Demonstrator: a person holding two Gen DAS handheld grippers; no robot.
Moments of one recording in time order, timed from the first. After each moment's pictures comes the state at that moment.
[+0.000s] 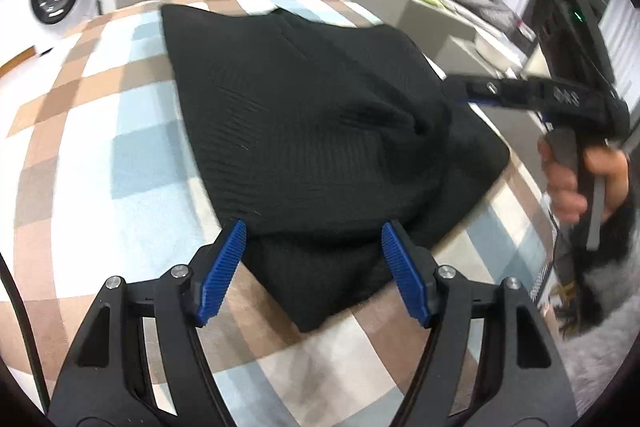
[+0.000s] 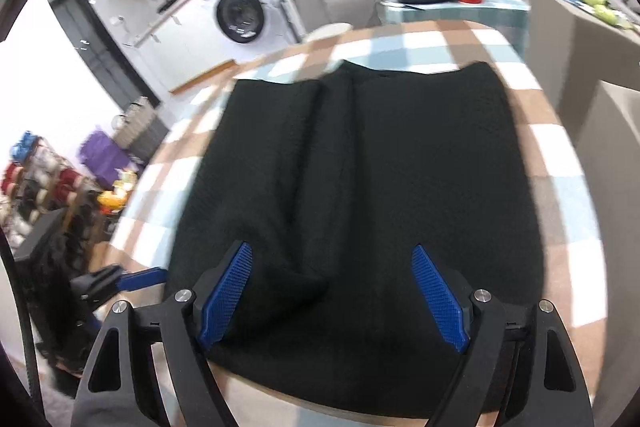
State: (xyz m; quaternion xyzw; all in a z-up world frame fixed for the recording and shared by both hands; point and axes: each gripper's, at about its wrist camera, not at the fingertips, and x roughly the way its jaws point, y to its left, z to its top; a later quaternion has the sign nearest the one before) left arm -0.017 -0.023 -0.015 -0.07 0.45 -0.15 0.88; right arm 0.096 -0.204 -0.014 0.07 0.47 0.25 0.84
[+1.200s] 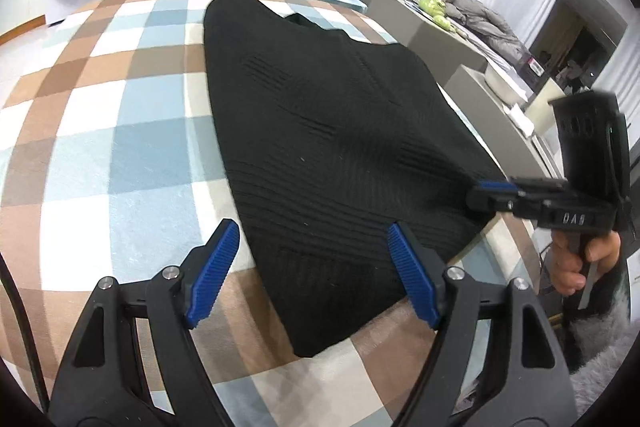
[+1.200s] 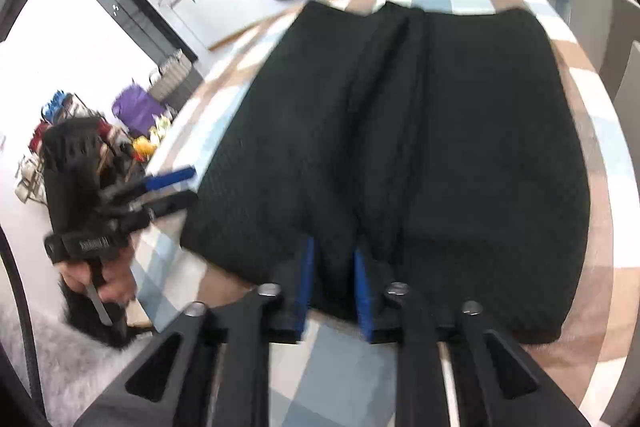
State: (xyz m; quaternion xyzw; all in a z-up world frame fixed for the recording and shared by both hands) left arm -0.004 -0.017 -0.020 -0.12 0.45 -0.14 0.87; right arm 0.060 -0.204 -0.039 0.05 0.52 0.32 0.79
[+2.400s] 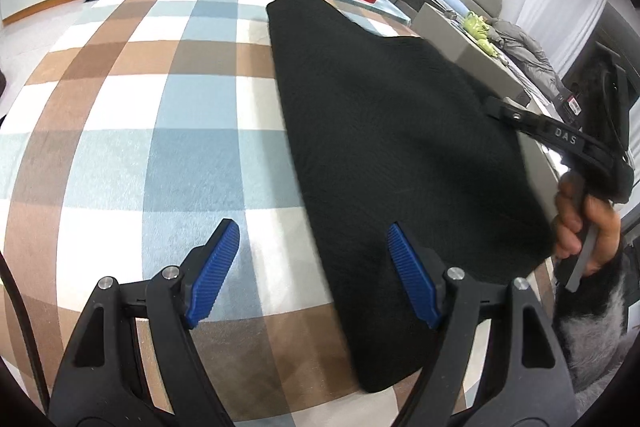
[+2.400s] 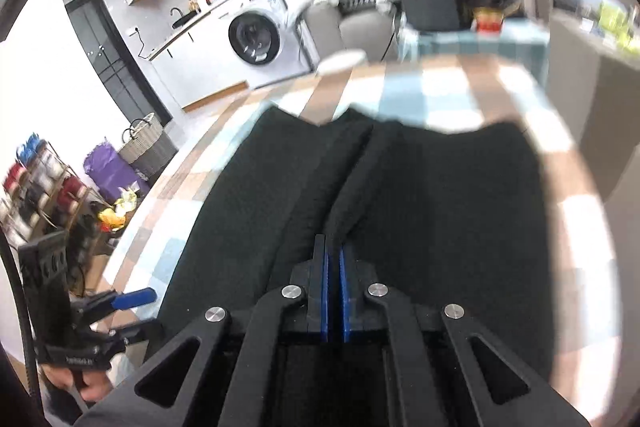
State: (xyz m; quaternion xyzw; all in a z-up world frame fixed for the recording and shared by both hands) left arm 0.026 0.016 -0.032 -0.16 0.46 -0.07 0.87; right arm 0.154 -0.197 -0.009 0.04 0.41 0.24 0.88
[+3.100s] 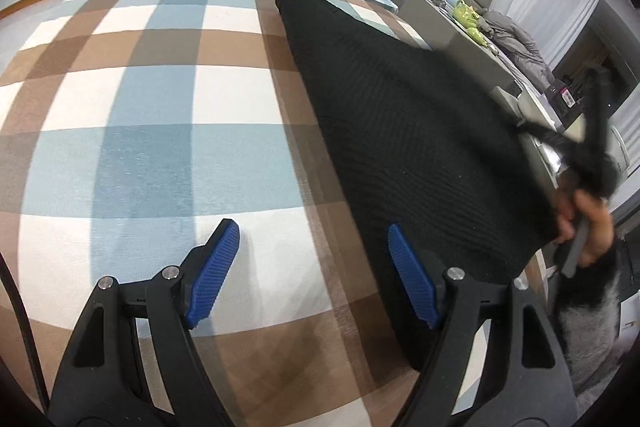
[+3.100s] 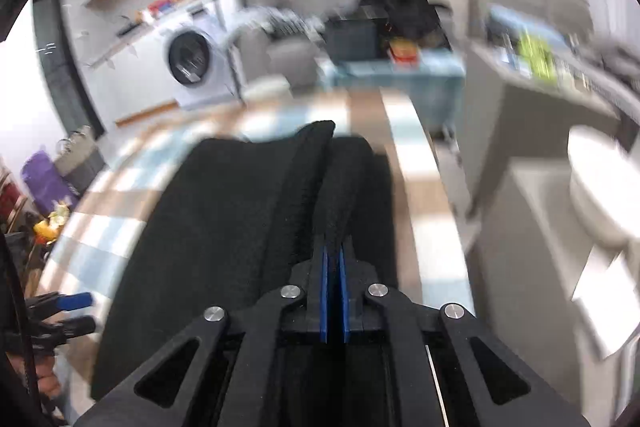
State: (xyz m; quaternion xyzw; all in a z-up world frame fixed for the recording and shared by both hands) left arm 0.054 -0.007 -0.045 -0.16 0.47 -0.10 0.86; right arm 0.171 -0.268 -0.016 0.01 0.41 0.12 0.90
